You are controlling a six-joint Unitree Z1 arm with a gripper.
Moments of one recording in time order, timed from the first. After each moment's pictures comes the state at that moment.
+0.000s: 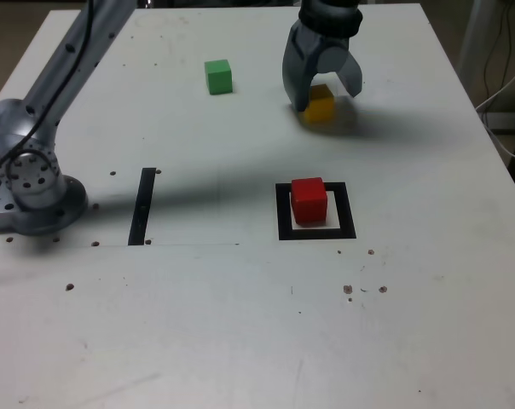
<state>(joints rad) 0.46 2.36 -2.05 1.43 0.13 0.20</state>
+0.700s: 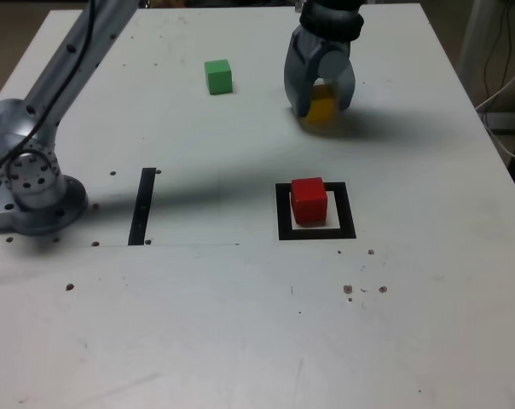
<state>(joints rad) 0.45 2.37 -2.05 1.44 0.09 0.22</state>
